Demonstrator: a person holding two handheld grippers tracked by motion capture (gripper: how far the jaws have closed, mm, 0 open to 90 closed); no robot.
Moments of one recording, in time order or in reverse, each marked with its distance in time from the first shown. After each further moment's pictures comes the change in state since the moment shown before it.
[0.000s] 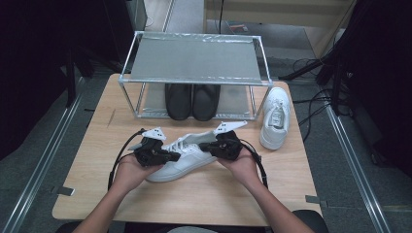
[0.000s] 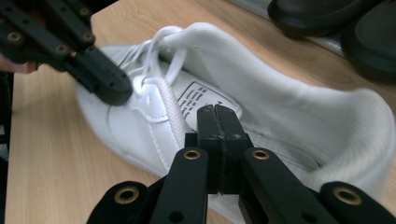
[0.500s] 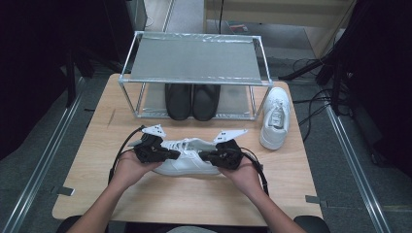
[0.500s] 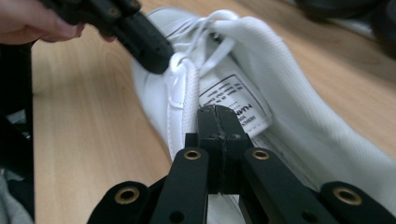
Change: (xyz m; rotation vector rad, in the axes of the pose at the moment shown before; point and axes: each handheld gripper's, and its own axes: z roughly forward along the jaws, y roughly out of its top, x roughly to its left) left arm 0.009 0.005 0.000 0.021 -0.012 0.018; right arm 0.022 -0.013 -0.008 0.030 0.021 -0.007
